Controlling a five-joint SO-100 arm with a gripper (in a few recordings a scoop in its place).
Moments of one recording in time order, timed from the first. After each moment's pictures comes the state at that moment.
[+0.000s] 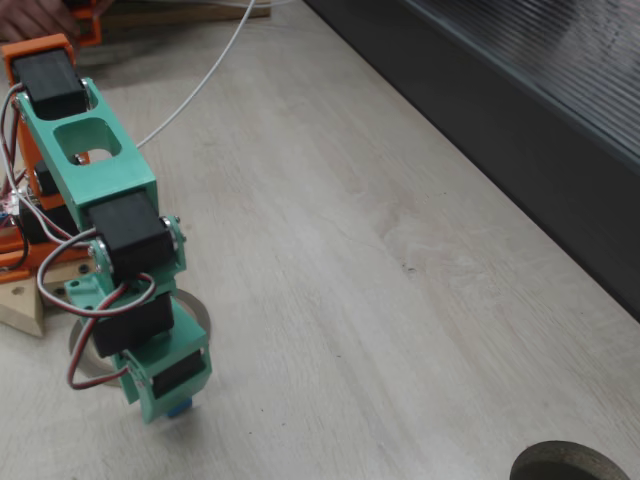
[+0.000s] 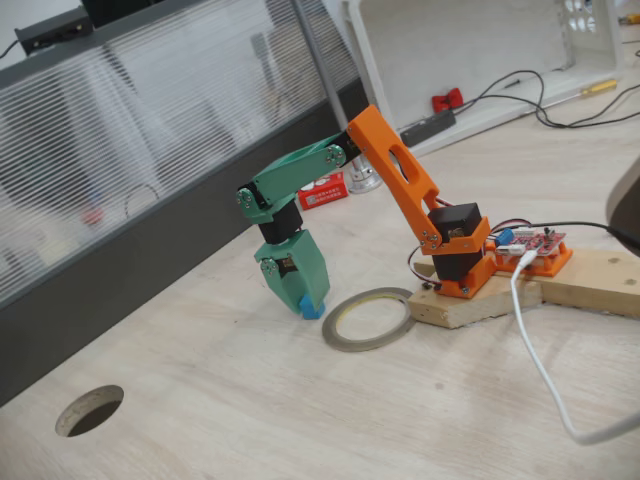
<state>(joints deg) 71.9 70.8 84.4 81.6 82.6</state>
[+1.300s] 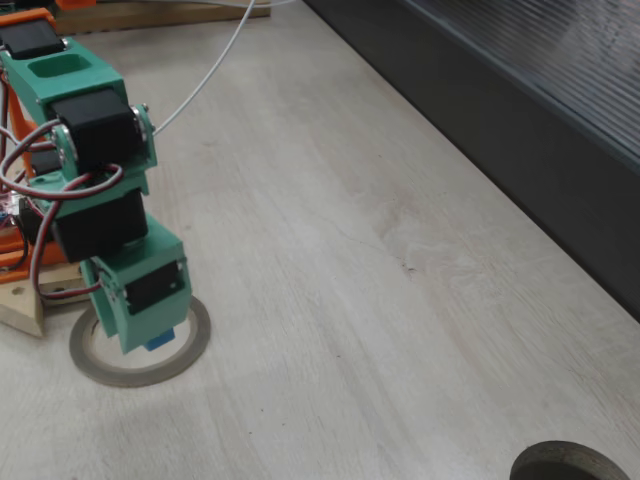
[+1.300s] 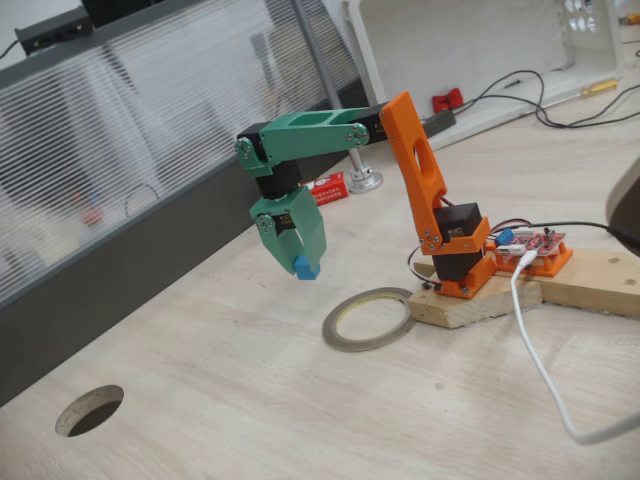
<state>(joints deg) 71.4 87.6 84.5 93.3 82.6</state>
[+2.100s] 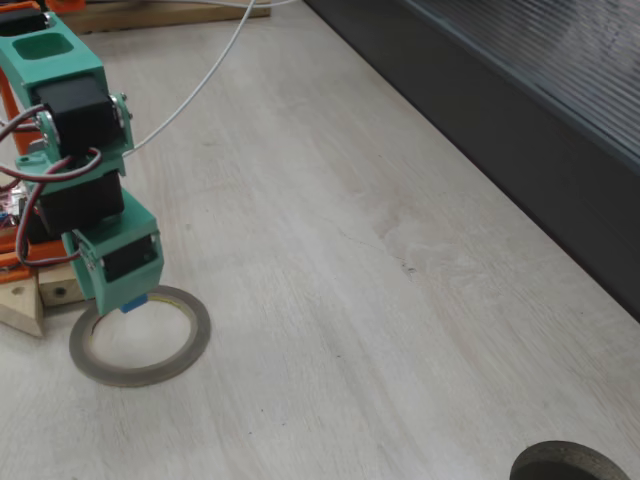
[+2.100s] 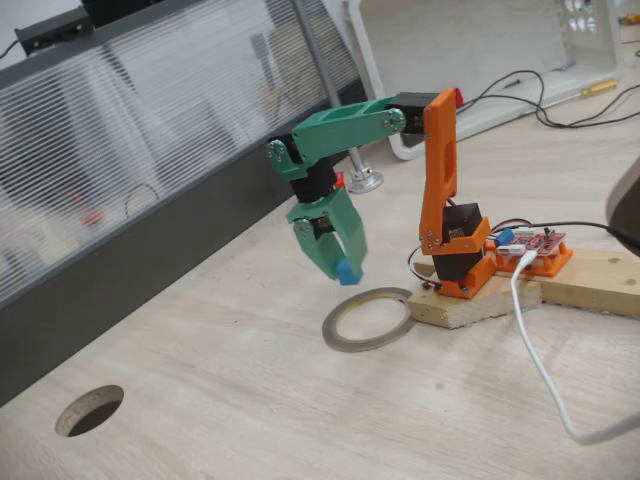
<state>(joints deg) 71.3 107.7 111.6 93.3 82.6</state>
